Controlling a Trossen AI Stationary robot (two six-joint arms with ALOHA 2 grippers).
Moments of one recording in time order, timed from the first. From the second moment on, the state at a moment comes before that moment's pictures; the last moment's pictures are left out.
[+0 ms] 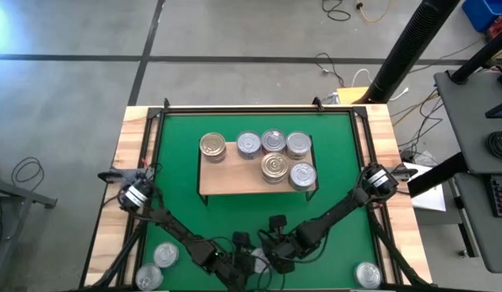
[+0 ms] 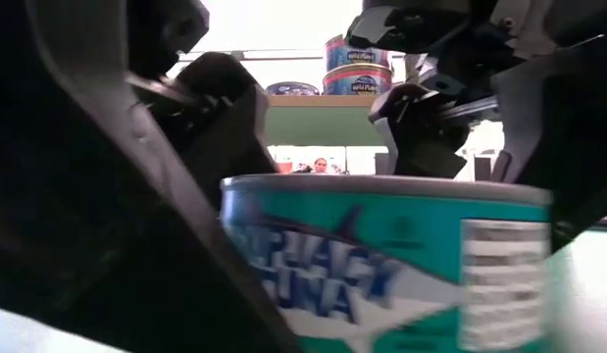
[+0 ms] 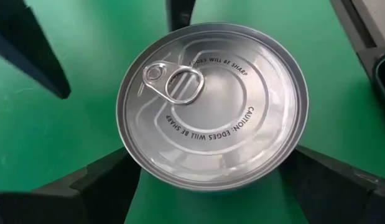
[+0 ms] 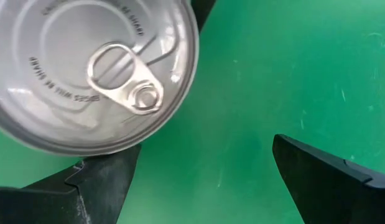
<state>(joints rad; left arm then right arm) -0.66 2.20 1.40 -0.12 -0.51 -0.36 0.52 2.09 1.40 -0.46 0.30 0.32</state>
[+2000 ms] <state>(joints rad) -0.66 2.24 1.45 -0.09 -0.52 -0.42 0.67 2.12 1.40 -0.45 0.41 0.38</state>
